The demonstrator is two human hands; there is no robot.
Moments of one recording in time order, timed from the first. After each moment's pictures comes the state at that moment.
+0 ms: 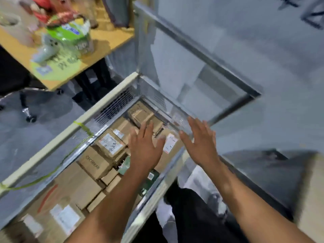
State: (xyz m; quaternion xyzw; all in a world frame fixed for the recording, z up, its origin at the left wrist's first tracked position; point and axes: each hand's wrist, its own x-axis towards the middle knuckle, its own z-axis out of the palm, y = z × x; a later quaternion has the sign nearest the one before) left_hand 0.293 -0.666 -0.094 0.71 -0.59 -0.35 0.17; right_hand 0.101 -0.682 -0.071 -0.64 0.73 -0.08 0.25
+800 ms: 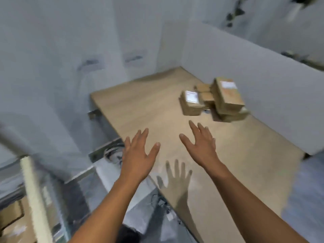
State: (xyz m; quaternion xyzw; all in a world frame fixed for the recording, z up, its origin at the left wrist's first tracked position) left_hand 0.065 -0.232 0.062 0.15 -0.89 -0.42 0.05; right_hand -0.015 -0.027 0.089 -0.04 0.96 -0.28 0.04
